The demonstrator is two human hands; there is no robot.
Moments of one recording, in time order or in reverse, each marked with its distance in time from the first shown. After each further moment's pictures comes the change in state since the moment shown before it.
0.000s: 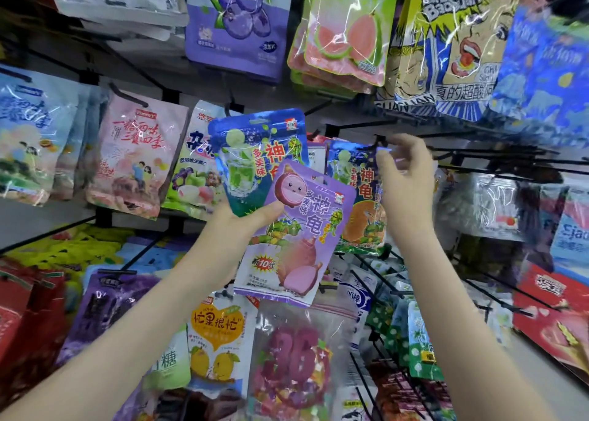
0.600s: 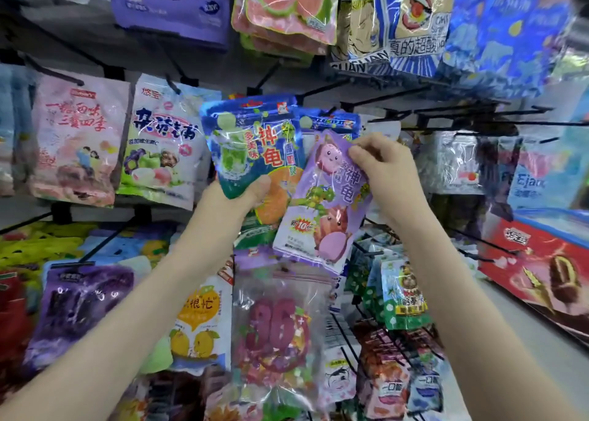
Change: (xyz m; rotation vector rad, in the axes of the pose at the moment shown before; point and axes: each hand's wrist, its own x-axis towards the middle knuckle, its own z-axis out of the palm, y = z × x) left_hand -0.010 0.000 0.035 0.095 -0.076 0.027; right_hand -0.013 0.018 -0.041 -0.062 -0.253 0.092
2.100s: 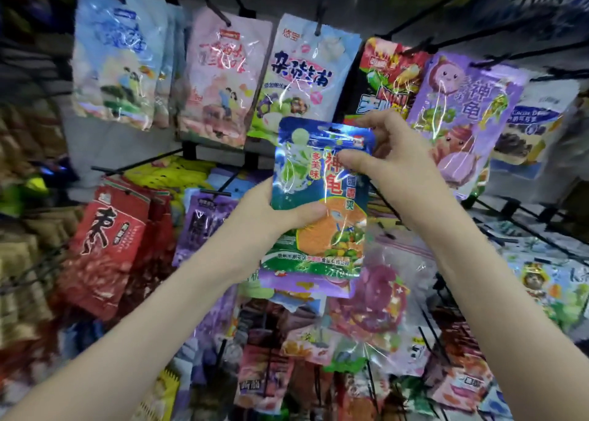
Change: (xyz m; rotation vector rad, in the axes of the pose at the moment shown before) left_hand -0.072 -0.003 -0.086 0.003 0.017 -0.266; right_hand -0.056 -0.045 0.121 0.134 -0.351 -0.050
